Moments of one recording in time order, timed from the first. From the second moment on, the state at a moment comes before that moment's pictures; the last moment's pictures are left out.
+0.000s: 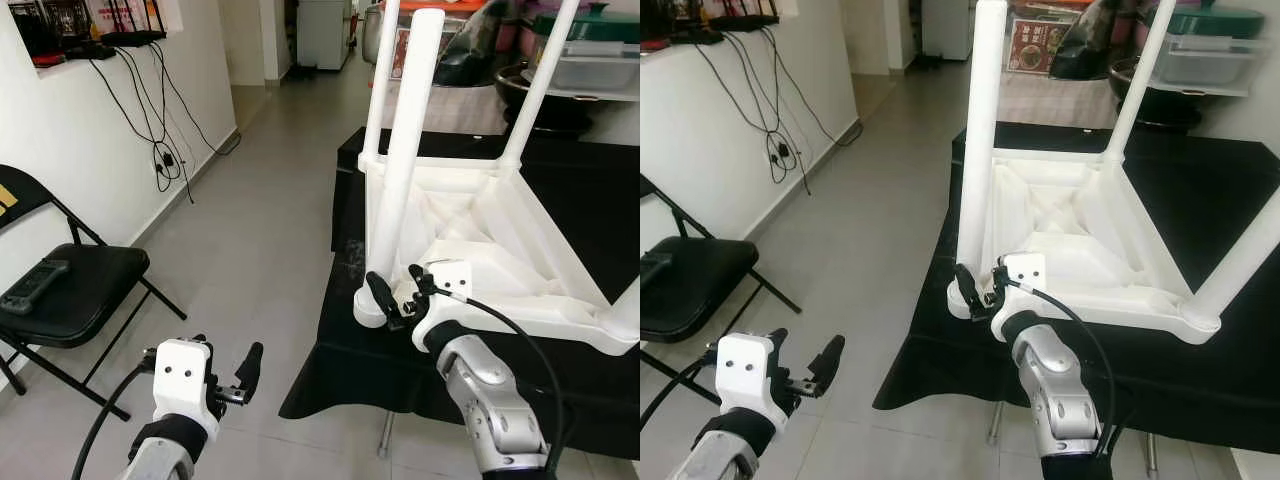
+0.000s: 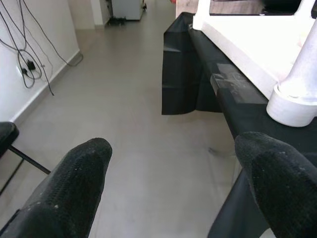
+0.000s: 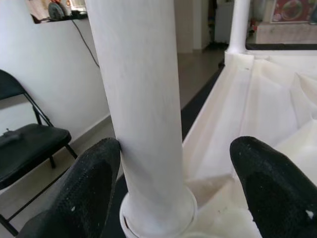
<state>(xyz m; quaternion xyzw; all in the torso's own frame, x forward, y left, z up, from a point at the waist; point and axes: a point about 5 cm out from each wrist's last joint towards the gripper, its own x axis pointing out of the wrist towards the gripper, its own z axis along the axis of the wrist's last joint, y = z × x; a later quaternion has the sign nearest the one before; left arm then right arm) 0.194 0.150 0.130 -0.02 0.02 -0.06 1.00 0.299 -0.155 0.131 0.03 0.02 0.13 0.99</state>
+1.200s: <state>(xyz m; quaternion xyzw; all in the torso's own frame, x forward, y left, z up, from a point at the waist) 0.187 0.131 0.141 -0.03 -0.01 -0.14 0.99 0.299 -0.154 0.132 0.03 0.02 0.13 0.99</state>
